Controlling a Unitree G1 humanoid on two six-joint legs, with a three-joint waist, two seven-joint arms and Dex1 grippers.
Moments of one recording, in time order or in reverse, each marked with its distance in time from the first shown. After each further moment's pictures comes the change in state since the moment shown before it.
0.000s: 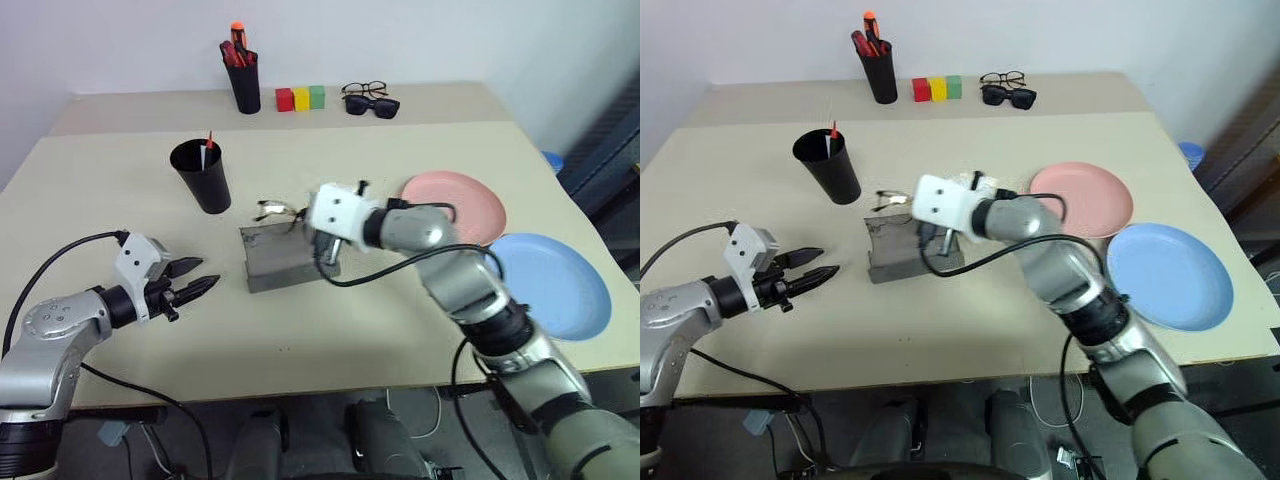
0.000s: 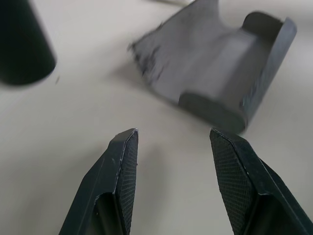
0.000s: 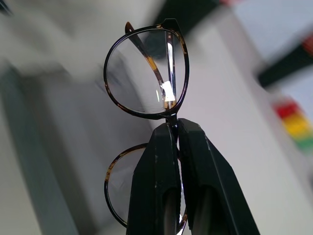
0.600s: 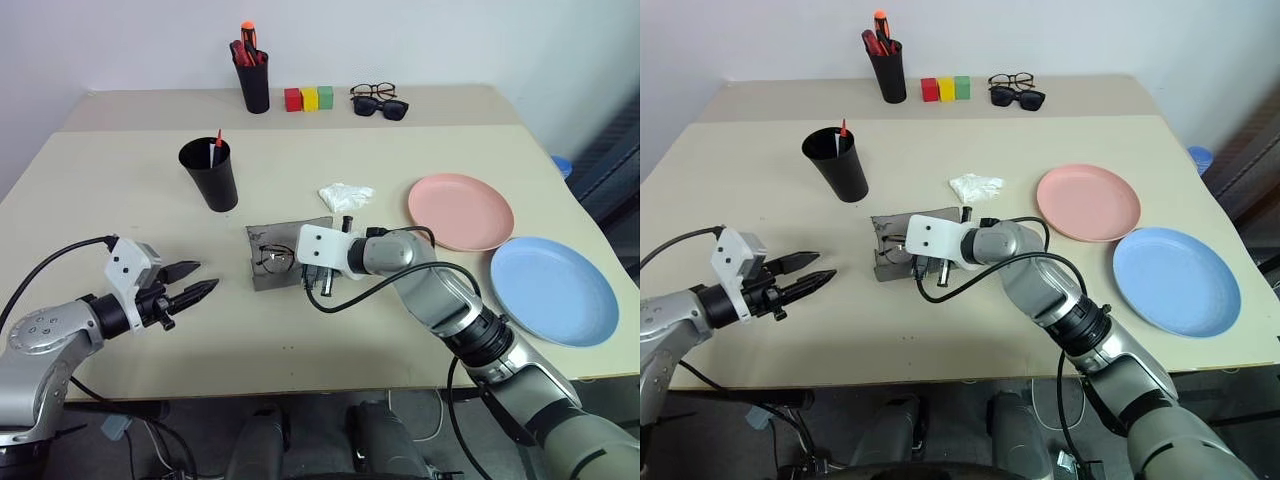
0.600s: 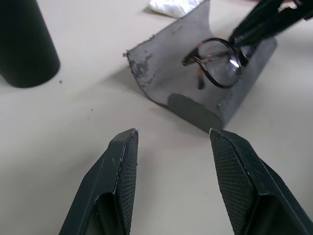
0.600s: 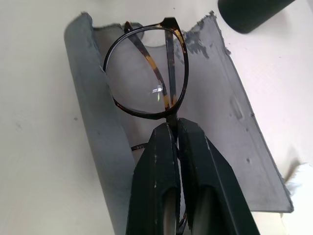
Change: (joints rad) left arm 0.007 -0.006 0.015 -0.071 -0.050 0.006 0.021; right arm 0.089 -0.040 0.057 -0.028 -0.066 0.067 0.086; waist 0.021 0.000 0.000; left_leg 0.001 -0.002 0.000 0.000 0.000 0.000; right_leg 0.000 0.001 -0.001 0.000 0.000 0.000
